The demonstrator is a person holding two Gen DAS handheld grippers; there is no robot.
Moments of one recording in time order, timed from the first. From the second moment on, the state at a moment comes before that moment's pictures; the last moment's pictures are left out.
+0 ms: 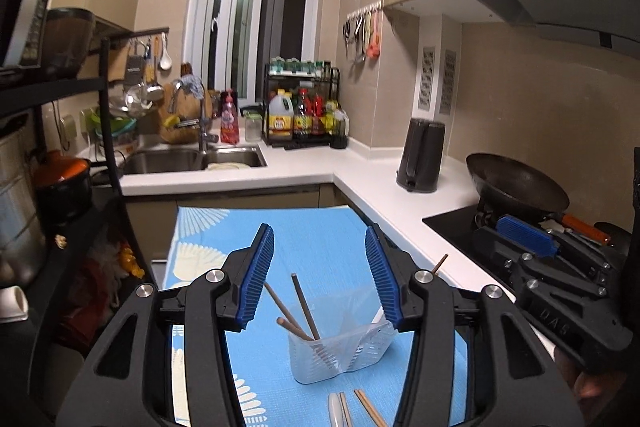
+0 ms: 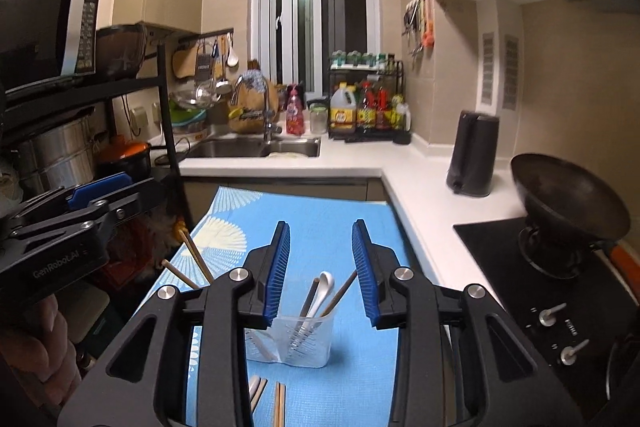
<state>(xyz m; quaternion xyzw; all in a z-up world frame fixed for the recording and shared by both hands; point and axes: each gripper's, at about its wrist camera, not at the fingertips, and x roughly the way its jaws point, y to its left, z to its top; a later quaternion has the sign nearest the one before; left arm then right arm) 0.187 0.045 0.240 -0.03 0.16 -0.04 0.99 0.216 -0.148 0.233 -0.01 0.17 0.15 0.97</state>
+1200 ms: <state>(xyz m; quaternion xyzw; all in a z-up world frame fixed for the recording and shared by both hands) 0.066 0.052 -0.010 -0.20 0.36 -0.07 0.91 0.068 -0.174 -0.003 0.05 0.34 0.18 0.92</state>
